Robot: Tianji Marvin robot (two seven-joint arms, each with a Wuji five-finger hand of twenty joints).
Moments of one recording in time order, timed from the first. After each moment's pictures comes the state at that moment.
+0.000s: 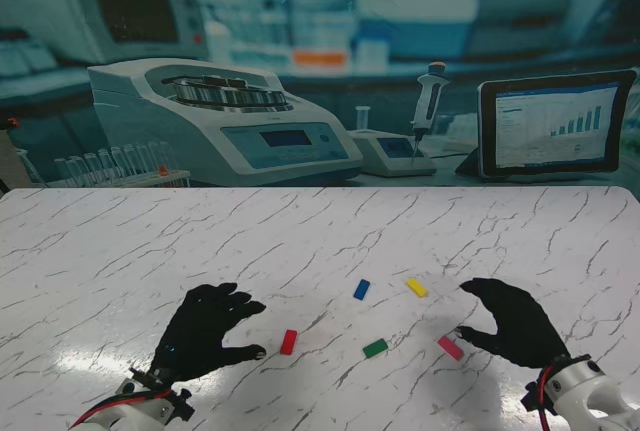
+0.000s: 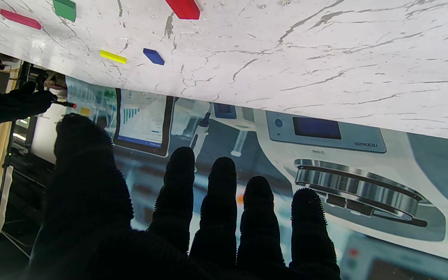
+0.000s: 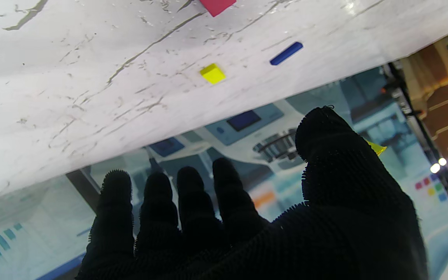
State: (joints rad) left arm 2.06 -1.08 -1.38 -1.85 1.07 -0.24 0.36; right arm -2.08 -1.10 1.67 -1.80 -0.77 -0.30 -0.06; left_hand 0.82 -0.21 -0.06 -0.11 0.64 0.08 0.19 0.36 0.64 0.14 0.22 0.27 0.36 0.11 0.29 0.26 0.05 0.18 0.62 0.31; right_hand 0.61 -0.32 0.41 0.02 0.39 0.21 0.16 0.52 0.45 0.18 0.09 0.18 0.29 0.09 0.20 0.28 0.12 0.11 0.40 0.68
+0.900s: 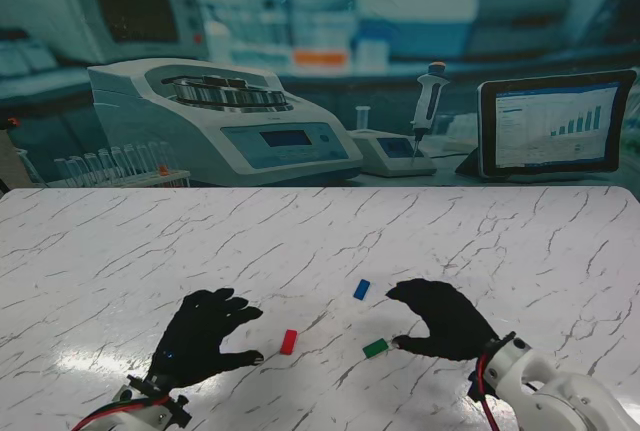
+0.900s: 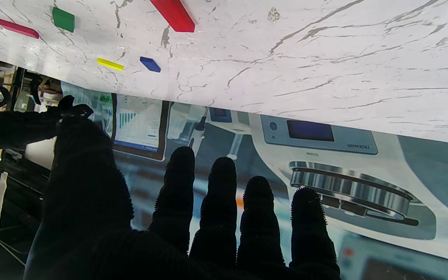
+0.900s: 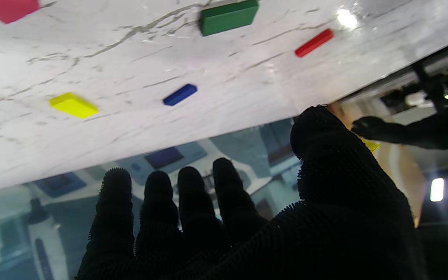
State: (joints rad) left arm 2.09 -1.08 -1.39 -1.86 1.09 -0.22 0.37; right arm -1.93 -1.05 1.43 -1.81 -0.84 -0.36 0.06; left_hand 0.82 -0.21 -0.06 -0.11 0.64 0.08 0.20 0.36 0.64 0.14 0.22 0.27 0.36 0.11 0.29 0.26 0.05 0.18 0.62 0.31; right_hand 0.63 -0.32 0.41 0.02 0.39 0.20 0.16 0.52 0.45 0.17 0.09 0.18 0.29 0.09 0.22 0.28 0.14 0.11 0.41 0.68
